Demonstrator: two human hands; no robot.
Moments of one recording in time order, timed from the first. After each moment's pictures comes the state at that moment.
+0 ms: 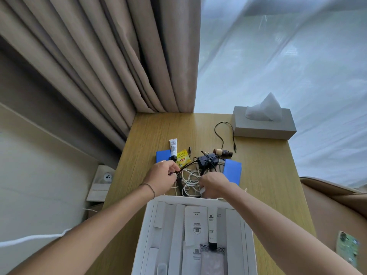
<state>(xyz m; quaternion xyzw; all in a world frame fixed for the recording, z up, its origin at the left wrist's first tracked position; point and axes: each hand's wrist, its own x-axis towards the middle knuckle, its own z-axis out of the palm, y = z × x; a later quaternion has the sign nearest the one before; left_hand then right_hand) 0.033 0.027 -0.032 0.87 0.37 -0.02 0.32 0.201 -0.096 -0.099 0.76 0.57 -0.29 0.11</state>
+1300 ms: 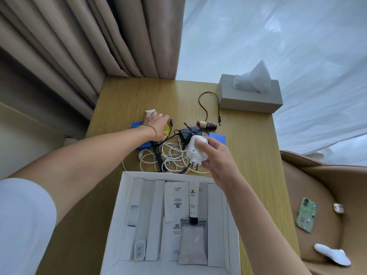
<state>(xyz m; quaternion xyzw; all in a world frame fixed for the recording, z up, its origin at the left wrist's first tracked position) 0.144 0.095 -0.129 0.94 0.26 -0.21 0.02 0.187 -0.151 -0.037 0.63 0.04 -0.48 -0.61</state>
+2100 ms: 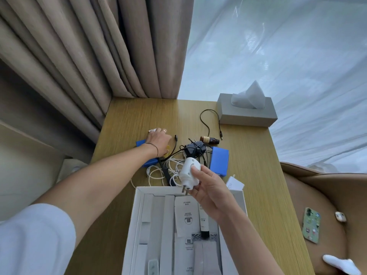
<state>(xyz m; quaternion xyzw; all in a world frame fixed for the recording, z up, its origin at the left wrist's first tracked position) 0.123 0.103 -0.116 0.97 0.21 -0.13 0.00 0.122 -0.149 -0.023 0.46 -0.04 -0.55 -0.69</state>
